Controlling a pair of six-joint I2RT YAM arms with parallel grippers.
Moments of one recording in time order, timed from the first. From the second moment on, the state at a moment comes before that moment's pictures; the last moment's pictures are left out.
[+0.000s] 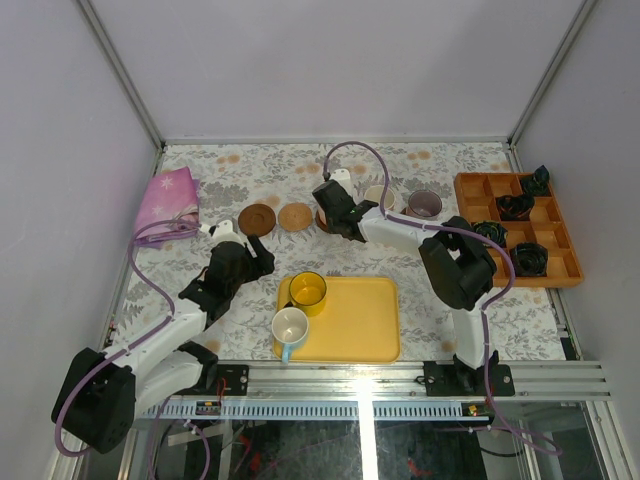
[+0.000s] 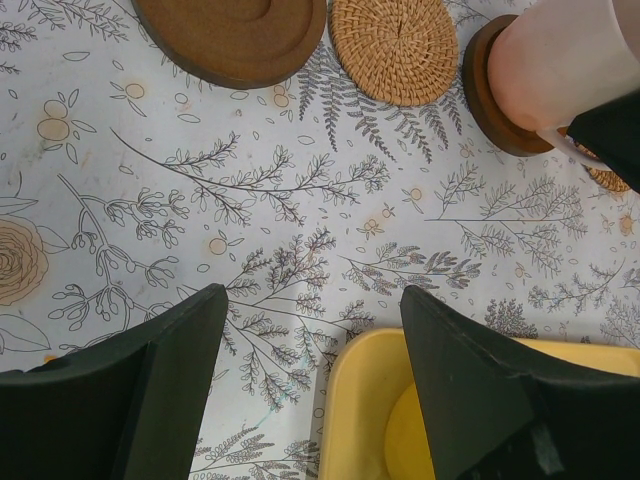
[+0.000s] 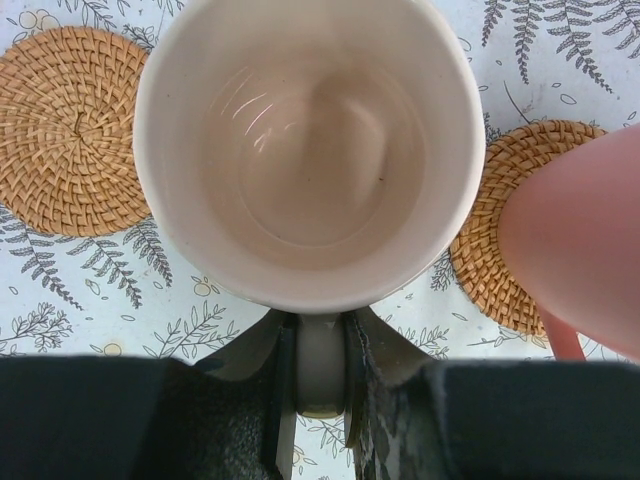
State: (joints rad) left arm -0.45 0.98 0.38 0.04 -0.23 -0.64; right arm 0.74 2.02 1.44 -0.28 0.43 0.41
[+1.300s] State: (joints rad) left arm -0.45 1.02 0.38 0.04 -0.22 -0.64; right arm 0.74 1.99 1.44 -0.31 0.43 0.45
